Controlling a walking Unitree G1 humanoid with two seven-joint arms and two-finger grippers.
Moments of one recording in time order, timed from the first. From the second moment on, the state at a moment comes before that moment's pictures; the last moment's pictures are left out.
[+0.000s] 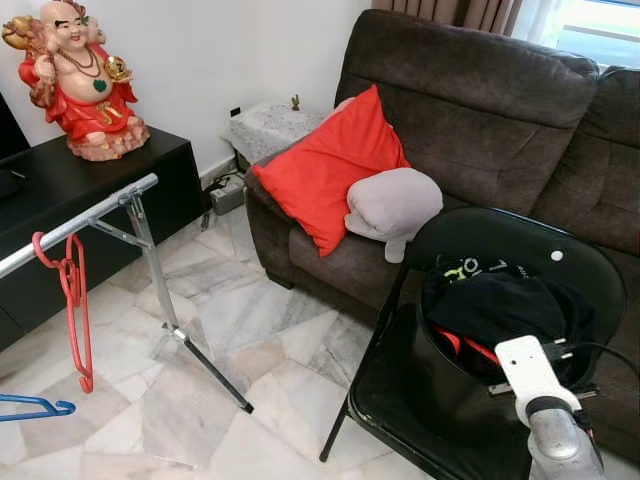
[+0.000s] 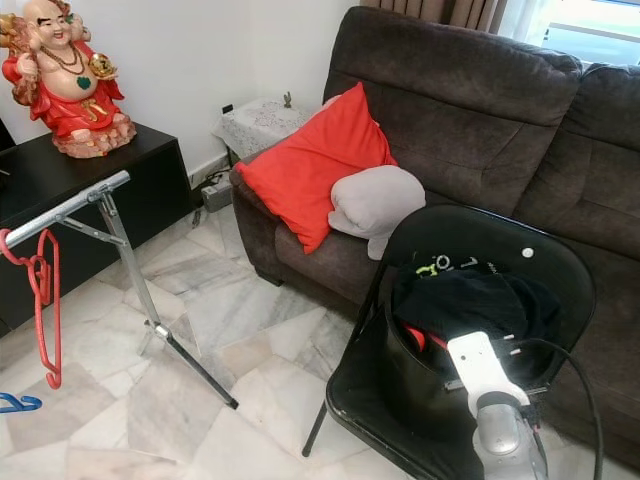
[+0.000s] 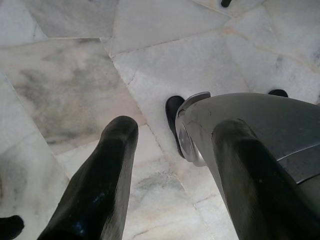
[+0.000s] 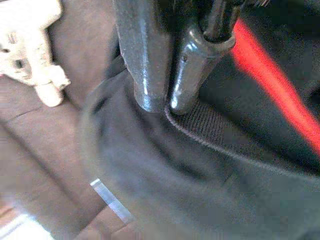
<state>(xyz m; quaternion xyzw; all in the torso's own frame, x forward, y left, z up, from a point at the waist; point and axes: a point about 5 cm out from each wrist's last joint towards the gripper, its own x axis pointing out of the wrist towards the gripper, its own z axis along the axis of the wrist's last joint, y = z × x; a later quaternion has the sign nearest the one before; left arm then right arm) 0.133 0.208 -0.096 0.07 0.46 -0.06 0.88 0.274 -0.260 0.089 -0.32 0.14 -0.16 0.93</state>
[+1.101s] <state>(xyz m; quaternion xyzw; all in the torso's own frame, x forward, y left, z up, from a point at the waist) 0.131 0.206 -0.096 0.07 0.45 -0.06 0.89 0.253 -0.275 0.106 -0.25 0.12 -0.27 0.92</state>
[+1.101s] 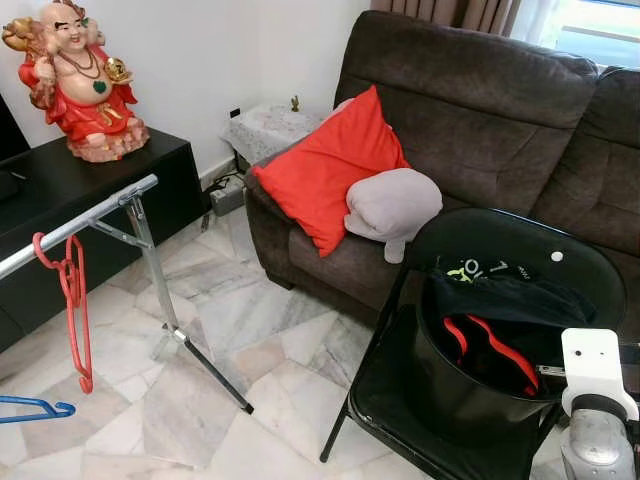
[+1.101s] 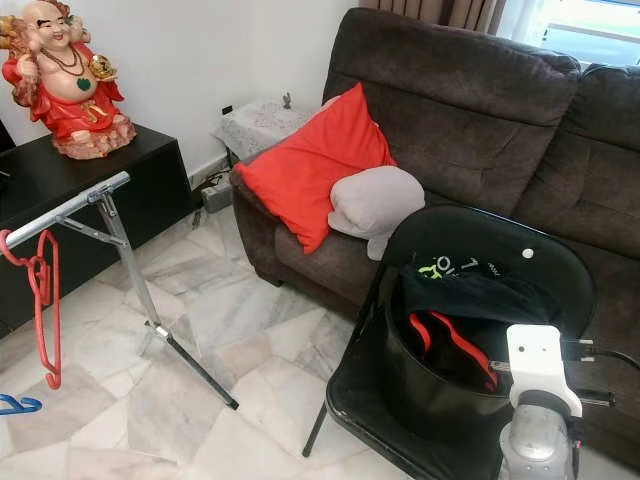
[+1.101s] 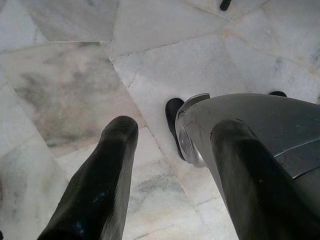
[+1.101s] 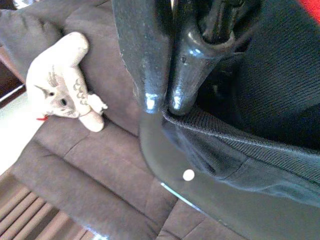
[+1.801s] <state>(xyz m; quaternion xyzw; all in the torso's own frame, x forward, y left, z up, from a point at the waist) 0.132 0.205 -0.096 0.07 0.45 -0.06 0.89 0.264 -0.277 0.101 -0.27 0.16 -0.25 0.91</state>
